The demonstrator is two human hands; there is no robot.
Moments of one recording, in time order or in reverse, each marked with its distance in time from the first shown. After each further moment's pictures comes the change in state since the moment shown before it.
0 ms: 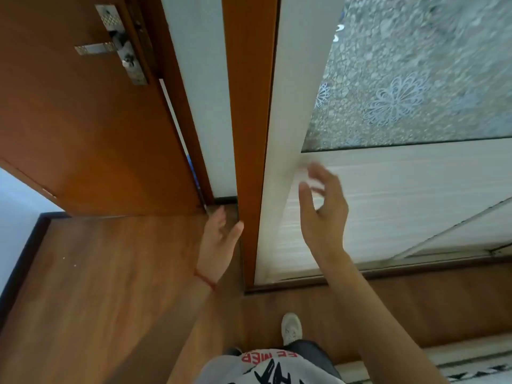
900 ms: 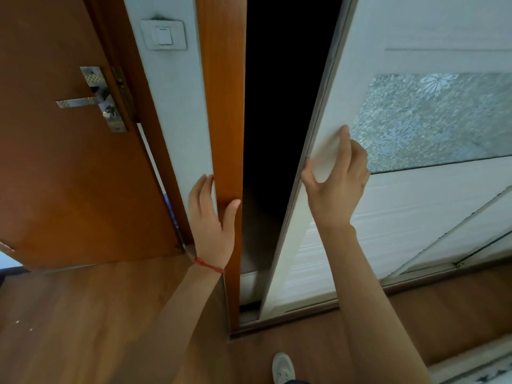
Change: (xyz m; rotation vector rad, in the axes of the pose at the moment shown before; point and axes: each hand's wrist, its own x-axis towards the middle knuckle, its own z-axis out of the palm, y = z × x) left_hand 0.030 0.090 0.009 0.166 0.441 0.662; right_hand 0.084 -0.010 -0.027 -0.510 0.474 -0.314
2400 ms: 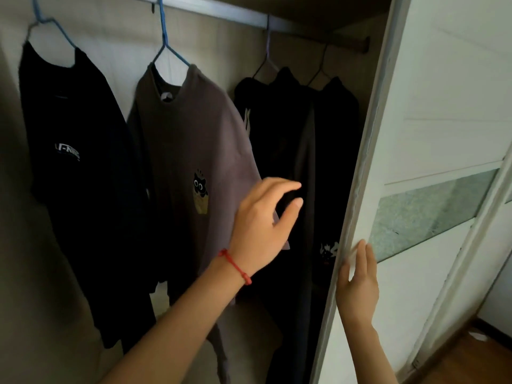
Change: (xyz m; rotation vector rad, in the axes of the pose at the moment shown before) left_hand 0.099 0.331 0.282 -0.389 -0.266 0.708; right_hand 0.152 0.352 -0.066 -0.095 0.076 0.346
